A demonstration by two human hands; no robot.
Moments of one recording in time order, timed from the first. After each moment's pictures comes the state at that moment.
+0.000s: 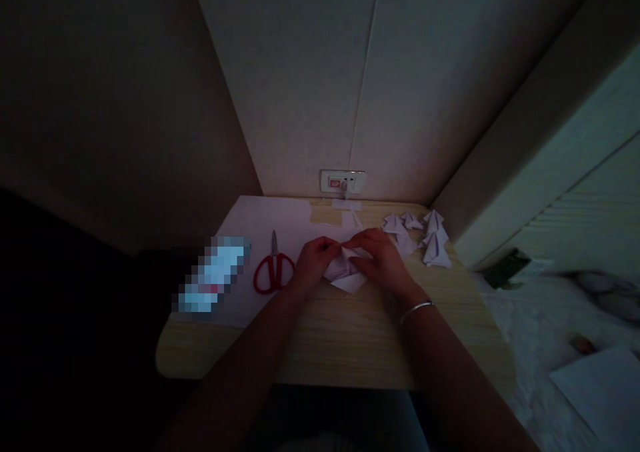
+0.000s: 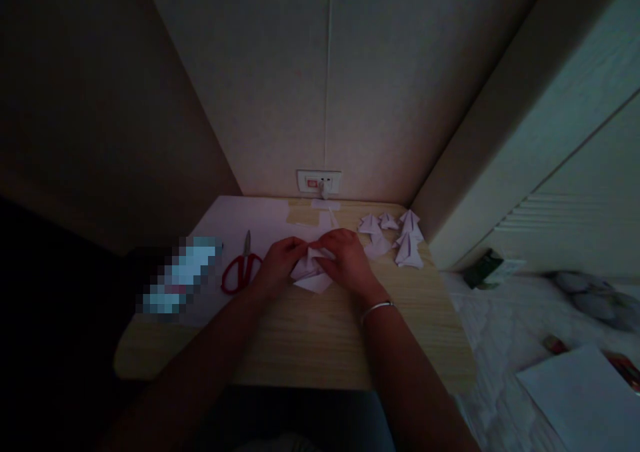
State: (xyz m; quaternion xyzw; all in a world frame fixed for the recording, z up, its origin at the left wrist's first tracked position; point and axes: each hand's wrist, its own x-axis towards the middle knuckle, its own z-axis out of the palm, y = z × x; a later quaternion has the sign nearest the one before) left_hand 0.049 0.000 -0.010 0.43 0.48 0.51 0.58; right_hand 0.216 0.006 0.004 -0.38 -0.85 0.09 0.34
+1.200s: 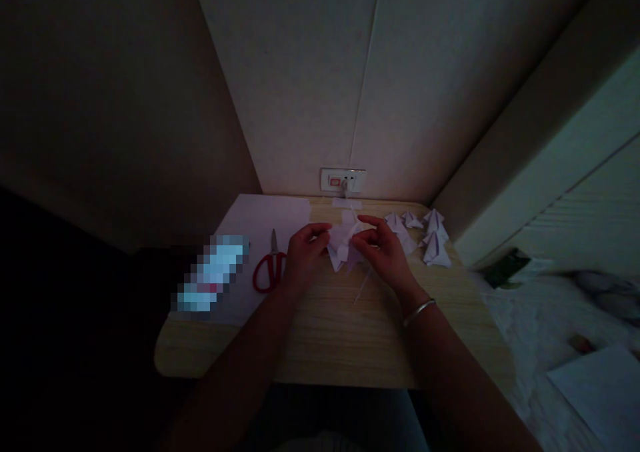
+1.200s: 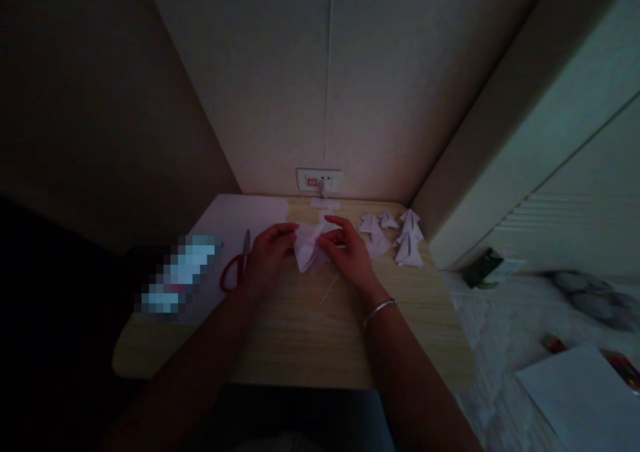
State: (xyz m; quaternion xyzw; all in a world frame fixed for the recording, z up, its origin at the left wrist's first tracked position) left_hand 0.041 0.000 0.008 0.37 0.43 0.61 0.56; right_hand 0.204 0.006 0.003 -0.42 -0.61 0.43 0.52
